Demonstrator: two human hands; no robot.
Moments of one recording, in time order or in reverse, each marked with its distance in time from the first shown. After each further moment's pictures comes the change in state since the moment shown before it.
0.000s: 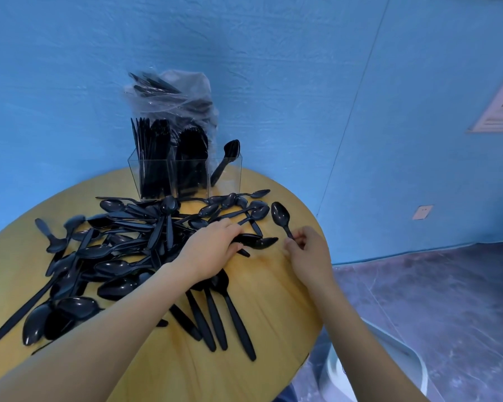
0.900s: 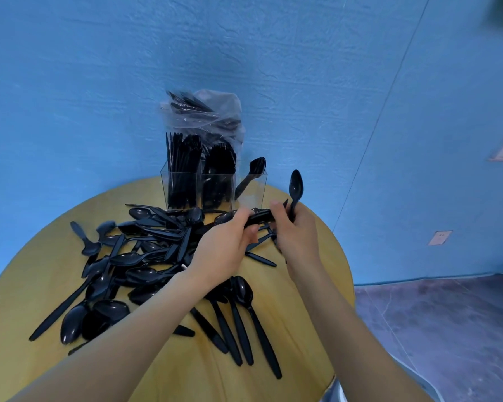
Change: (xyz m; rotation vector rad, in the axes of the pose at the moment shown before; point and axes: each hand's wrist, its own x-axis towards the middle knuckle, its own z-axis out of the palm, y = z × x) left_hand -0.017 0.000 -0.032 -0.303 0.336 -0.045; right_hand -0.006 -0.097 0.038 0.348 -0.021 -0.091
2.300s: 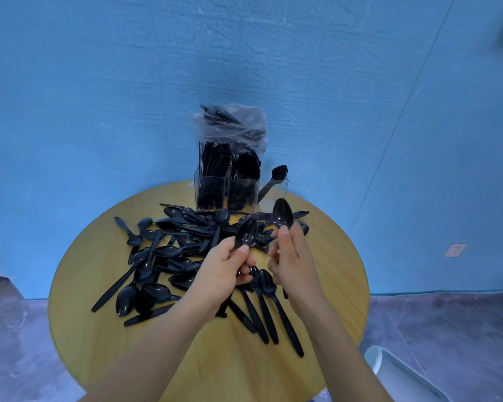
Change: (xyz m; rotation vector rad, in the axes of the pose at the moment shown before) left_hand -0.070 0.016 -0.037 -0.860 0.055 -0.520; right_hand -0.073 -0.010 0.015 -0.029 -0.222 -0.069
